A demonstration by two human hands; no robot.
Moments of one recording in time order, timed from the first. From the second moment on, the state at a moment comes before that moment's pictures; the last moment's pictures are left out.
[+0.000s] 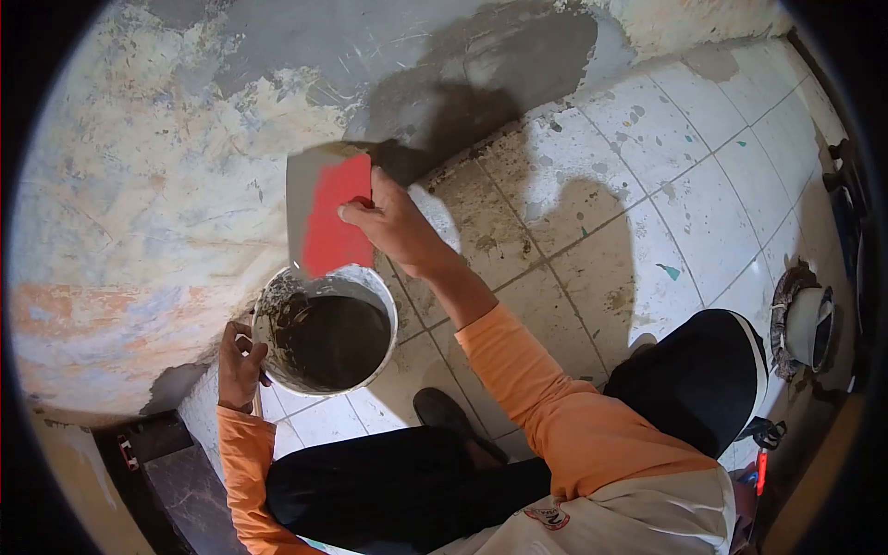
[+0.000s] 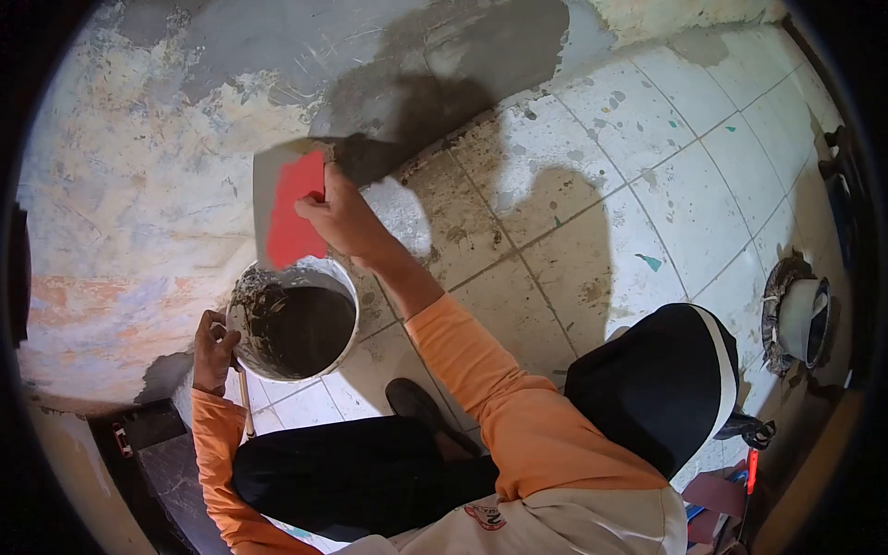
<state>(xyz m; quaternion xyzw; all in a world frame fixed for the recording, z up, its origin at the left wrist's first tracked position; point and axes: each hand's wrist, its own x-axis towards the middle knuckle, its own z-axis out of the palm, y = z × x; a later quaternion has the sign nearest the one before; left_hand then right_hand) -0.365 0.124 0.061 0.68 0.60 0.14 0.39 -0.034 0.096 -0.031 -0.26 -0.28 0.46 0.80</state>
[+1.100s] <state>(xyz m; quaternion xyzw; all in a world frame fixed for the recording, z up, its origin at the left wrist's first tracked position) -0.301 0.103 0.061 0.77 0.55 0.08 0.31 -0.163 0.132 -0.123 -0.44 -0.76 0.44 0.16</state>
